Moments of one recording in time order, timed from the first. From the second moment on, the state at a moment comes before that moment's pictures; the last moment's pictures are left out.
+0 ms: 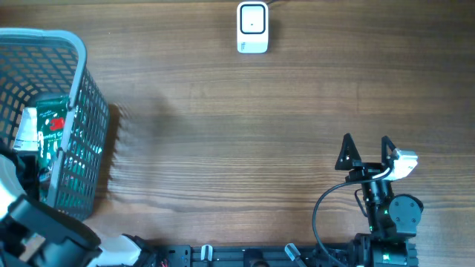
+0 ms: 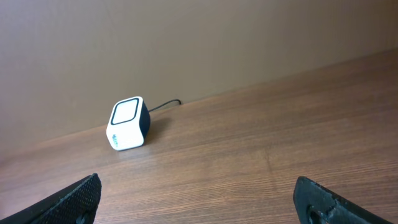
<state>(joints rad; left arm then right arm) 0.89 1.62 1.14 -0.91 -0.25 -0.83 -0.09 0.05 0.01 0.00 -0.13 0.28</state>
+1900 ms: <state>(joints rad) 0.03 0.89 1.25 -0.81 0.13 -0.86 -0.09 0.05 0.01 0.00 -0.13 0.28</state>
